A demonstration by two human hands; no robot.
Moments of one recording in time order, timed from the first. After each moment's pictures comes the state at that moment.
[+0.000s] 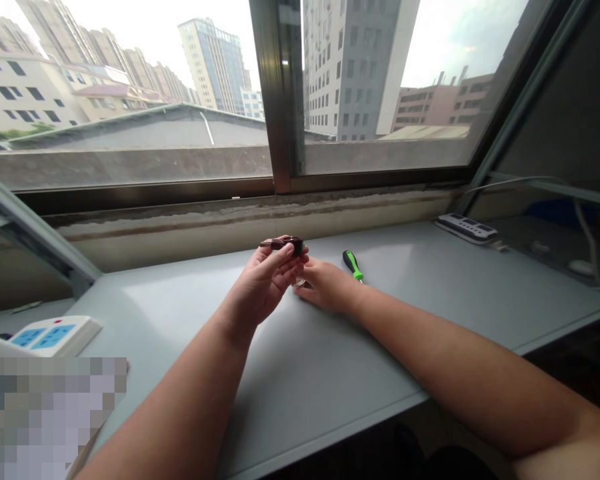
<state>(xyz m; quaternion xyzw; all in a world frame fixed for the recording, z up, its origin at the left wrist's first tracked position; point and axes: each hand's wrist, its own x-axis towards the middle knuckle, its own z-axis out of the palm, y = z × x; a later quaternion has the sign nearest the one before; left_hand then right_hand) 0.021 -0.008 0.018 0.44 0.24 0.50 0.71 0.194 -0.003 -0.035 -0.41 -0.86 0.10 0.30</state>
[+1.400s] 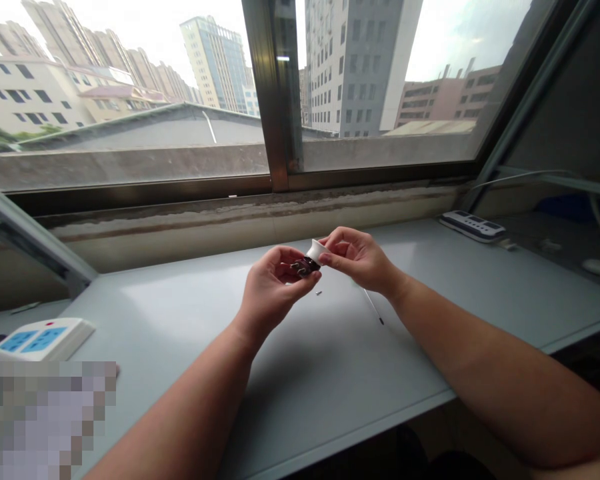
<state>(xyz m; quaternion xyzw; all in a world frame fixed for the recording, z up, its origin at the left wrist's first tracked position) 0.036 -0.021 0.003 0.66 0.33 0.49 0.47 0.242 -0.017 -0.003 -0.25 -0.63 0.46 0.57</state>
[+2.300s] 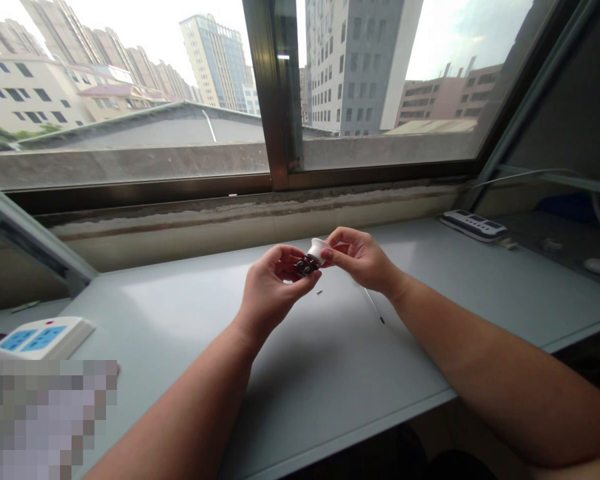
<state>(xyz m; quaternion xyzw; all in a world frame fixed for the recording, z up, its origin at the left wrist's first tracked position) 0.036 -0.018 0.000 0.70 0.35 0.49 0.39 0.243 -0.015 -0.003 -0.30 -0.63 0.45 0.56</state>
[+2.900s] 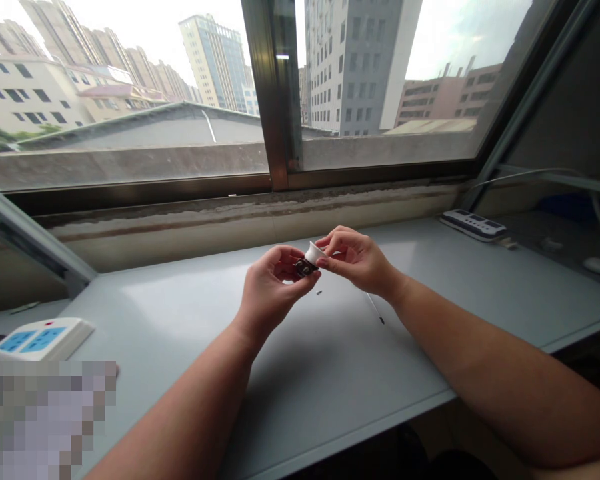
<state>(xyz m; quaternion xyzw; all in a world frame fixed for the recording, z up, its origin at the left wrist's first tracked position) 0.035 -0.017 -0.001 0.70 0.33 0.49 0.40 0.243 -0.019 -0.005 -0.27 -0.68 0.35 0.58</state>
